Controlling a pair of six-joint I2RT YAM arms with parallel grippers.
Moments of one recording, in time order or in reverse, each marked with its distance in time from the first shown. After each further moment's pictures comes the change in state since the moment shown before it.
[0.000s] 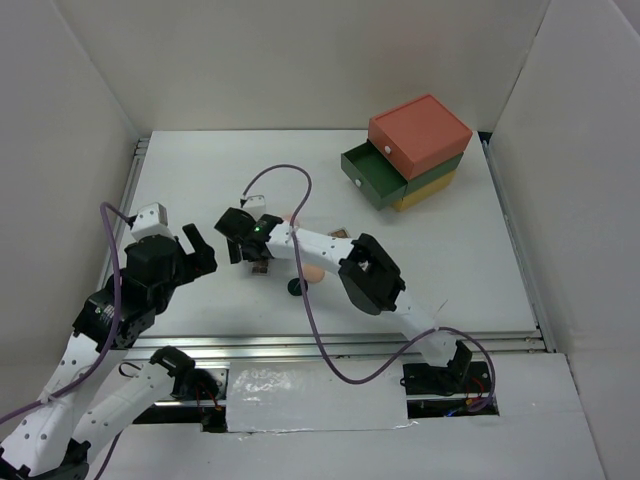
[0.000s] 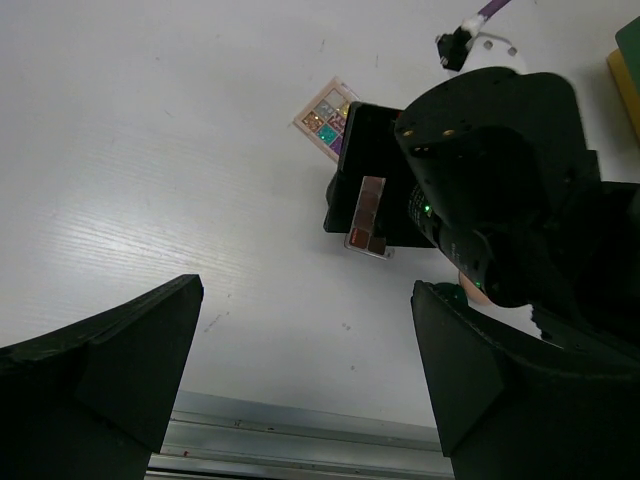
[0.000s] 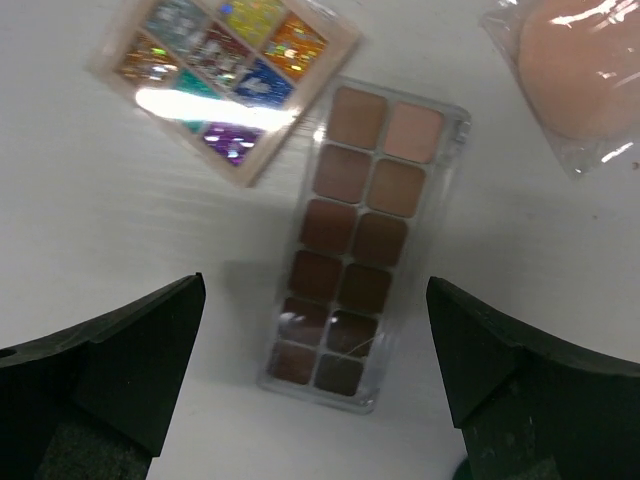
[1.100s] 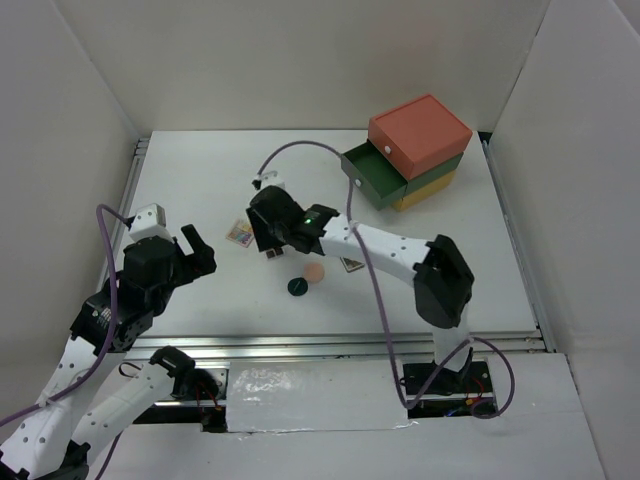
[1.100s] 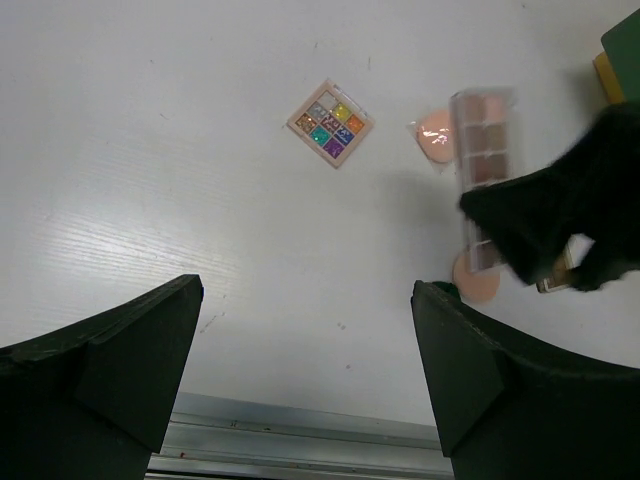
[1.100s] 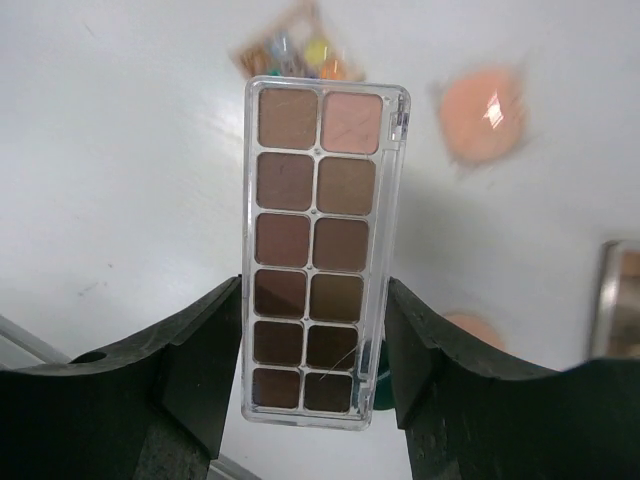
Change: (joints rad) left arm 0.000 -0.016 0.000 0.002 0.010 0.002; right arm -0.046 -0.472 -0.477 0.218 -0.149 -0.278
